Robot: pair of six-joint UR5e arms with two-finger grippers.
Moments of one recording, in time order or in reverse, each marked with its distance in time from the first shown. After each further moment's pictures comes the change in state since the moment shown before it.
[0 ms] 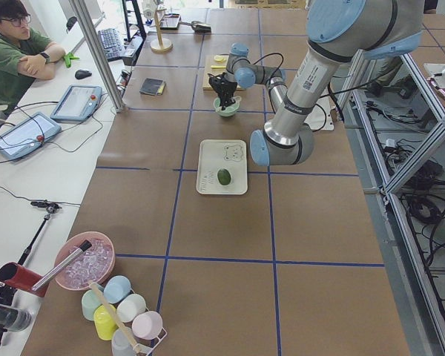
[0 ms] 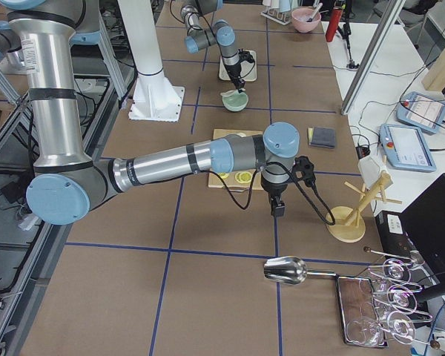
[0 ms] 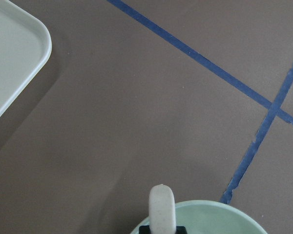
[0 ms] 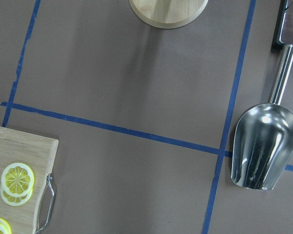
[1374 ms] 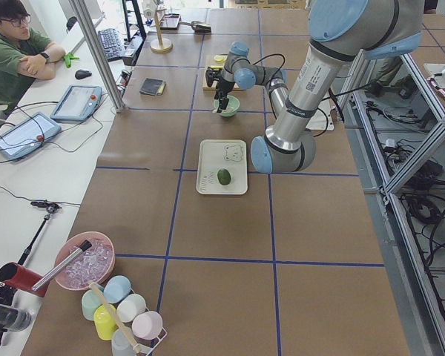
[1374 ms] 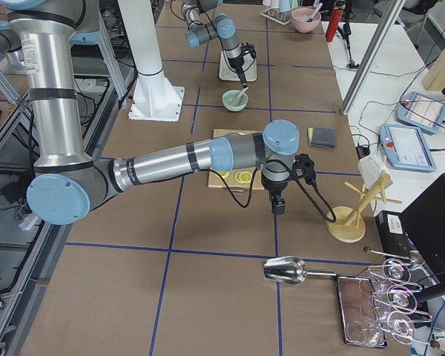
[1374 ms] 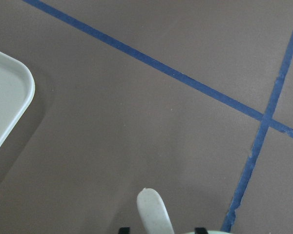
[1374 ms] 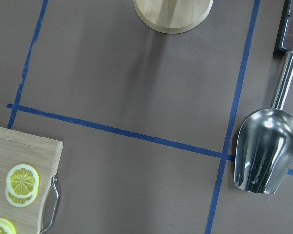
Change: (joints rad) left arm -0.066 0.103 -0.151 -0.003 0.030 0.508; right arm -0.001 0.003 0.021 -0.001 0.001 0.005
